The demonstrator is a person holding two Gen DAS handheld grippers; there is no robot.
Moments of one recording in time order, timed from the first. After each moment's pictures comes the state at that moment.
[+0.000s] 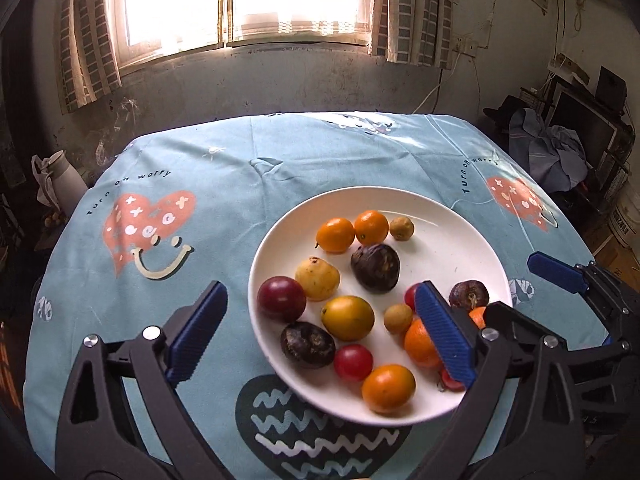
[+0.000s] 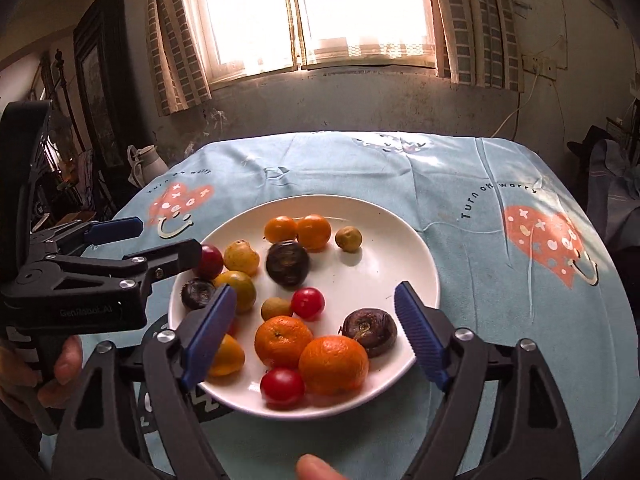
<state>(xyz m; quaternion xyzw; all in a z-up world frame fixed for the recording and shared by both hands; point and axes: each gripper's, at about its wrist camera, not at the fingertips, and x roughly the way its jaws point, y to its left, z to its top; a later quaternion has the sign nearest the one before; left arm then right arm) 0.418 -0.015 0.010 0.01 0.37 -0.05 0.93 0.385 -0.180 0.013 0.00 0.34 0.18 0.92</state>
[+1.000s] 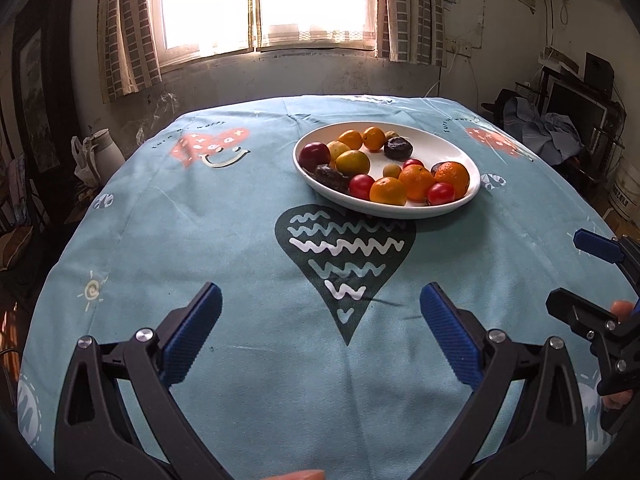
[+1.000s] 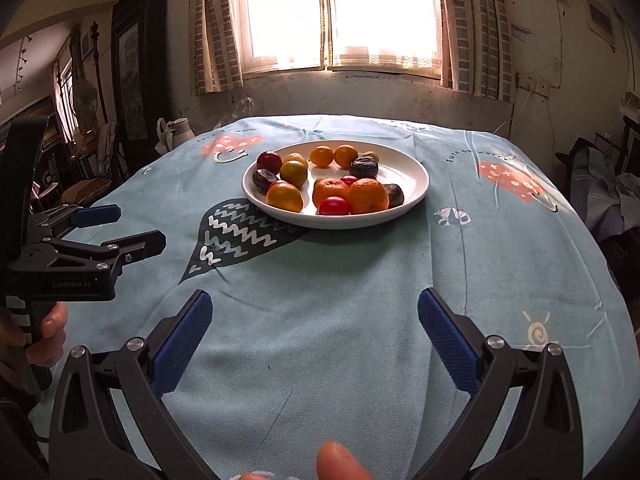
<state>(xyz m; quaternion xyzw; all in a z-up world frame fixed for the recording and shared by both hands) 0.244 0.007 -0.034 0.02 0.34 -0.03 0.94 0.219 -0.191 -0.021 -0.04 0.32 0.19 0.93</state>
